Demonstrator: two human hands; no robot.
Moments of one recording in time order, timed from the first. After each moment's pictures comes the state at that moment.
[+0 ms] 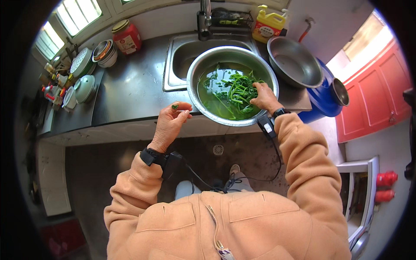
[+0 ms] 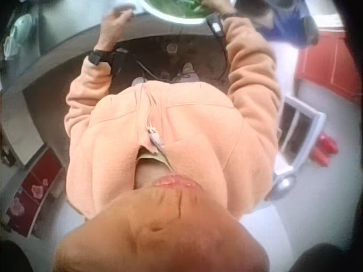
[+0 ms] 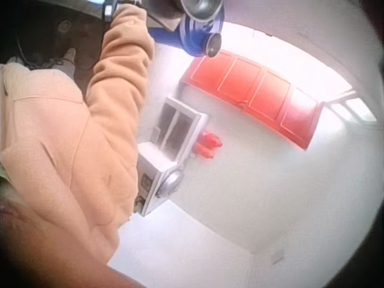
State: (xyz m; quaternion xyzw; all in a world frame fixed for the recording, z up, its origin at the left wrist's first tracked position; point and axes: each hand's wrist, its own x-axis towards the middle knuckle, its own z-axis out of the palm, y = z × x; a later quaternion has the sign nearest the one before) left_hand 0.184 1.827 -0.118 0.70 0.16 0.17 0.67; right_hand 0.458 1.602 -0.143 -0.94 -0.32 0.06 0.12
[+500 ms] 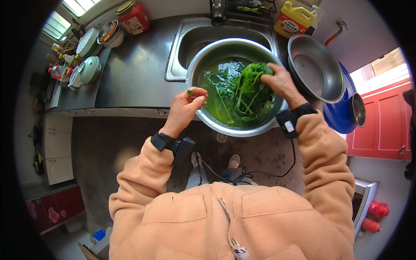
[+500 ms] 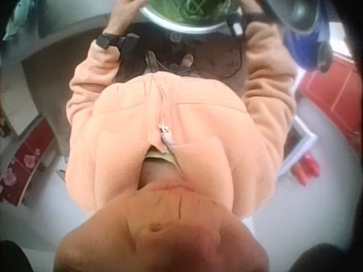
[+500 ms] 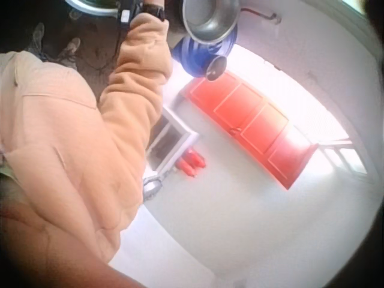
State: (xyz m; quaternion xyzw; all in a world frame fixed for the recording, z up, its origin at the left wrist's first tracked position) left_hand 0.308 1.810 -0.116 0.68 0.21 0.15 0.69; right_hand 0.568 1.630 -0.079 -0.86 -0.35 0.18 0.34
